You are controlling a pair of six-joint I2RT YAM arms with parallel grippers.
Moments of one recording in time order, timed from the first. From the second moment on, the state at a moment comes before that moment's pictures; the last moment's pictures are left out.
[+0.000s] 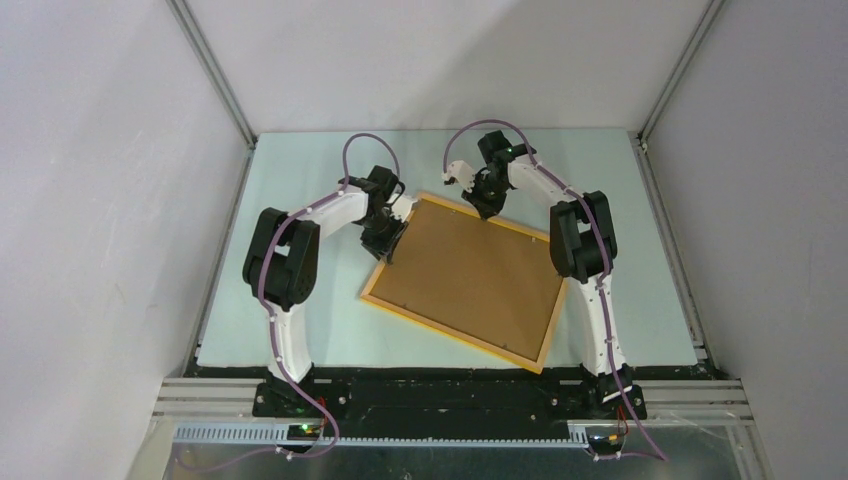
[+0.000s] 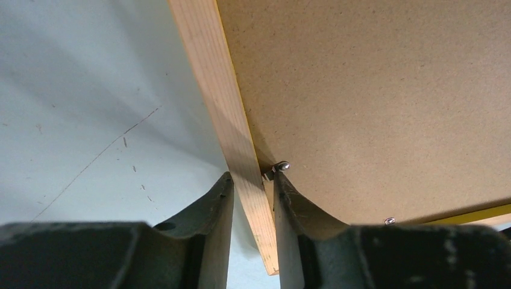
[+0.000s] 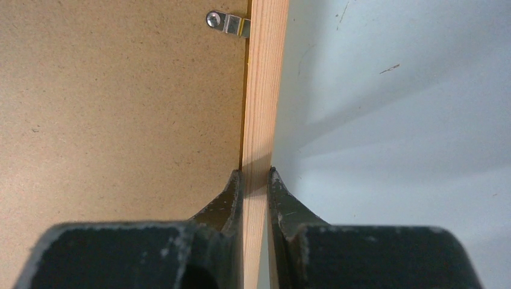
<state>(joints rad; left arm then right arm) -0.40 1.98 1.42 -0.83 0.15 0.17 0.39 2.33 1.99 -0.88 -0.29 -0.85</state>
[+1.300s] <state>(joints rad) -0.38 2.02 1.61 -0.81 0.19 0.13 0.35 2.23 1.92 -0.89 -0.36 -0.67</state>
